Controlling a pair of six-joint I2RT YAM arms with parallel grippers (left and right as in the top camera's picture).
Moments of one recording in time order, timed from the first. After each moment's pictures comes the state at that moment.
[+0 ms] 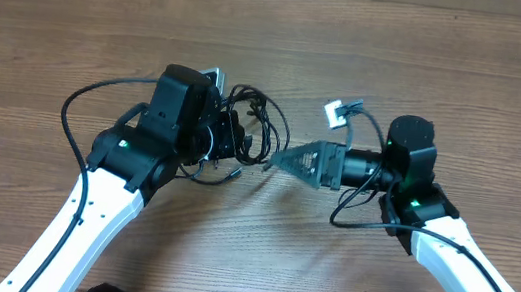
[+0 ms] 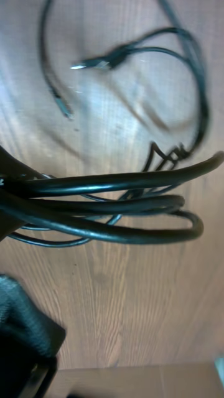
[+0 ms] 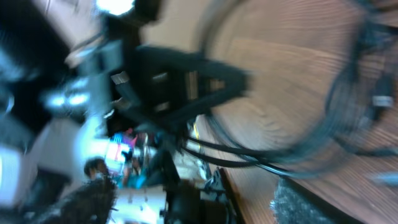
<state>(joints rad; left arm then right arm) -0.38 1.27 1.11 -0.70 0.27 -0.65 0.35 1.33 0.70 0.34 -1.13 0.82</state>
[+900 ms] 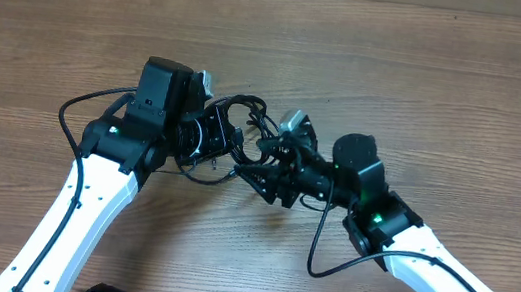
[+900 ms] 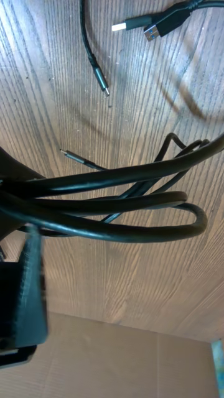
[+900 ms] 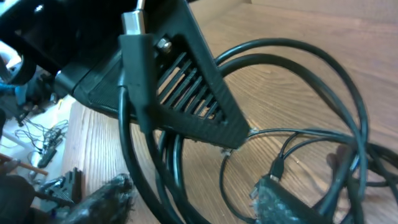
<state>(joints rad) -0.27 1.31 1.11 -0.73 0.49 -0.74 0.62 1.33 0.70 0.29 -0.58 0.17</state>
